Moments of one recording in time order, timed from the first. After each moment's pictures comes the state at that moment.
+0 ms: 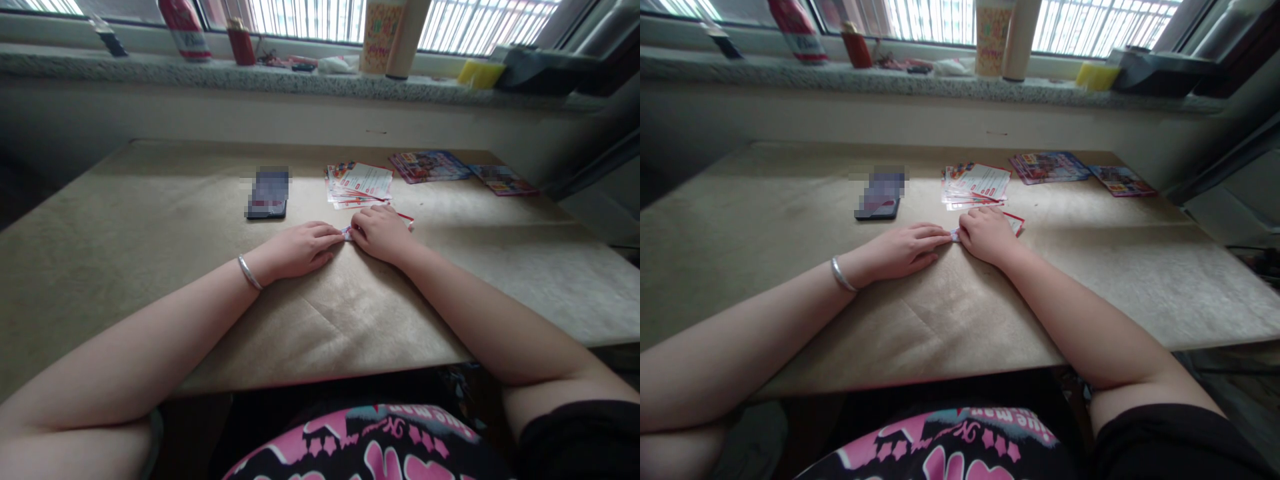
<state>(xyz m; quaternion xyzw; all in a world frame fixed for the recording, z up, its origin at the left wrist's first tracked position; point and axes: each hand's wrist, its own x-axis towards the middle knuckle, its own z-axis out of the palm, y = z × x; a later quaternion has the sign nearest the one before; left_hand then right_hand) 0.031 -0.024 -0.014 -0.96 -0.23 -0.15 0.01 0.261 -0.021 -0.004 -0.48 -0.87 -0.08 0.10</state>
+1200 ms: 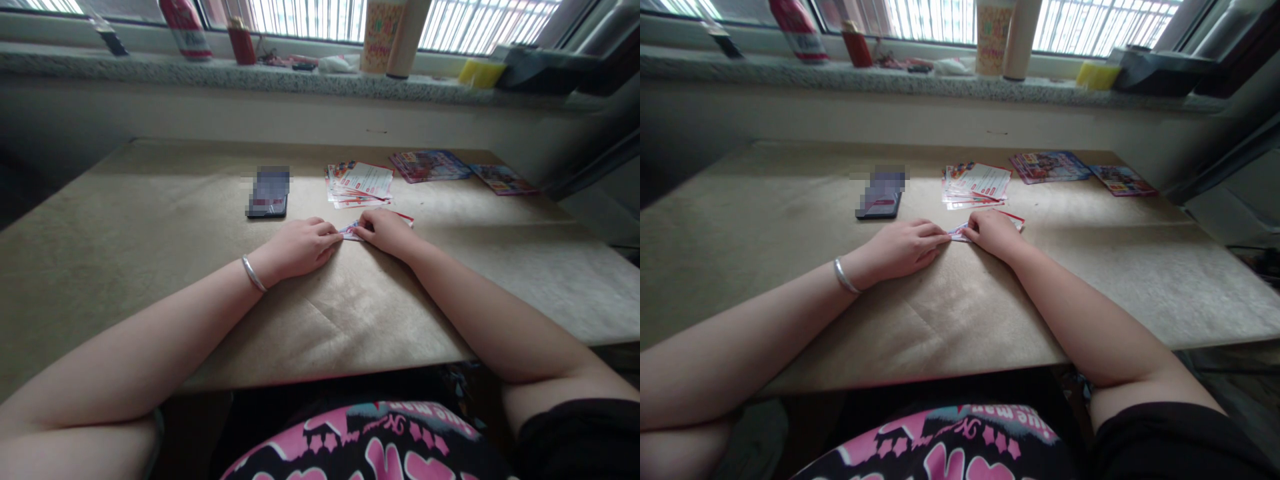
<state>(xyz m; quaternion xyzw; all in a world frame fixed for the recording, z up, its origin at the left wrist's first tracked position) 0.038 -0.034 -0.003 -0.95 -0.28 -0.11 0.10 0.269 -0.008 -0.011 -0.56 -0.82 0.07 0.13</state>
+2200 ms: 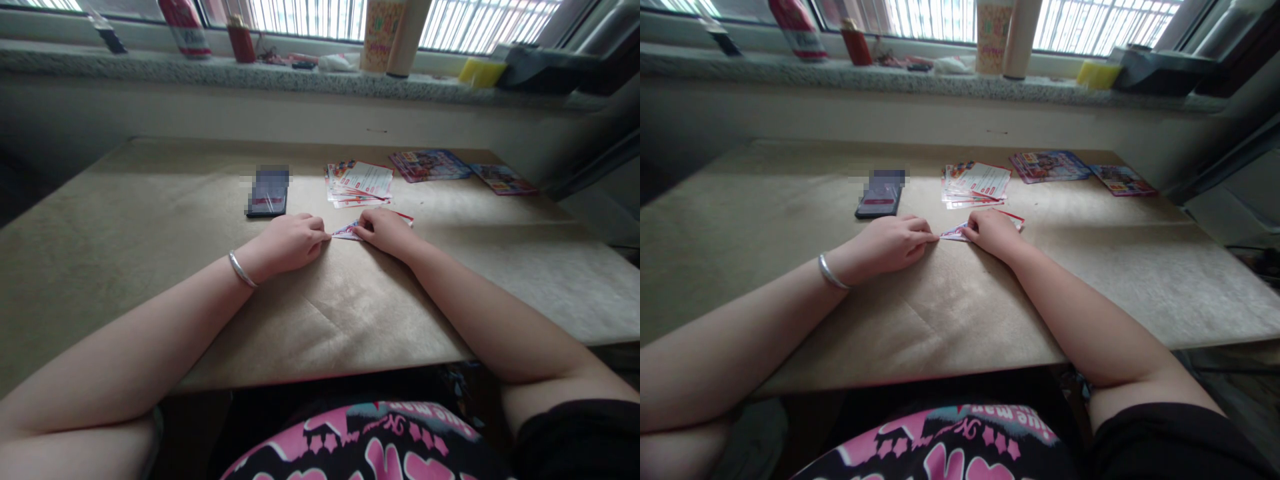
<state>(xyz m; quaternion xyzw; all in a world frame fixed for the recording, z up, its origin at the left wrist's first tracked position) 0.028 -0.032 0.007 -0.94 -0.31 -0.07 0.10 0.270 -0.009 -0.010 -0.55 -0.82 0.07 0.14</state>
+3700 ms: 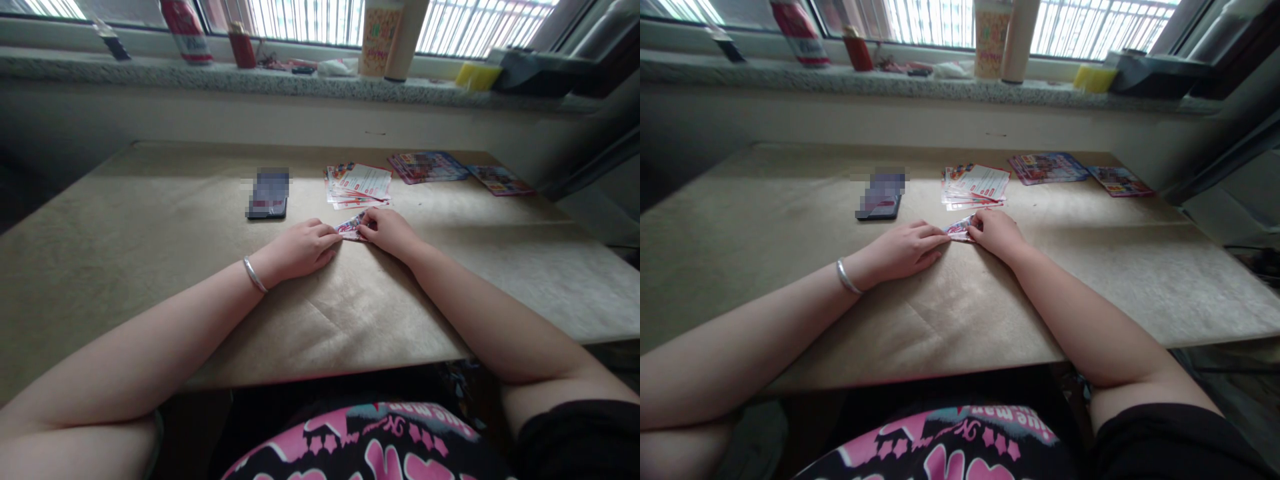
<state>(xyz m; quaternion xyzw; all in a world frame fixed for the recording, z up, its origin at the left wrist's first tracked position) 0.040 -0.035 -0.006 -0.95 -0.25 -0.14 0.08 0.276 -0.008 -0.015 -0.58 -0.79 0.09 0.18</state>
